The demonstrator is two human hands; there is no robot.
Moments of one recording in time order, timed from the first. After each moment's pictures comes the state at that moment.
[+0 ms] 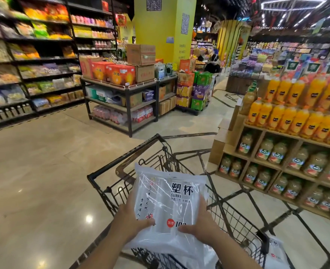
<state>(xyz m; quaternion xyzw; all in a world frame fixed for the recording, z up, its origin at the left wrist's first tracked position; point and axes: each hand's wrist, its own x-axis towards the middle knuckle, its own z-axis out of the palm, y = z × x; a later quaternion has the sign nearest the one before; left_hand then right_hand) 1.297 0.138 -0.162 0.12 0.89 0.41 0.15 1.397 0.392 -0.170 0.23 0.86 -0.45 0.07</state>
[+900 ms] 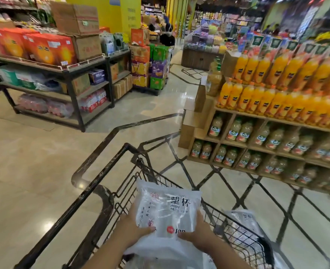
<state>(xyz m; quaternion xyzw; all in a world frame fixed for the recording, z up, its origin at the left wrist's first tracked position) 1.056 0.255 -0.235 0.21 0.86 0.32 0.34 1.234 0.466 -0.242 0.43 0.76 -0.47 0.13</state>
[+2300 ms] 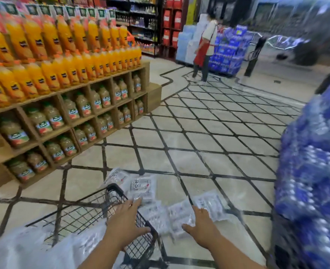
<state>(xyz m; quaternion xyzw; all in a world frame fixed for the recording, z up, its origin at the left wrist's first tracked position) 1.416 0.450 -0.226 0.78 0.57 0.03 0.26 1.695 0.374 -0.254 0.80 0.48 -0.35 -0.09</state>
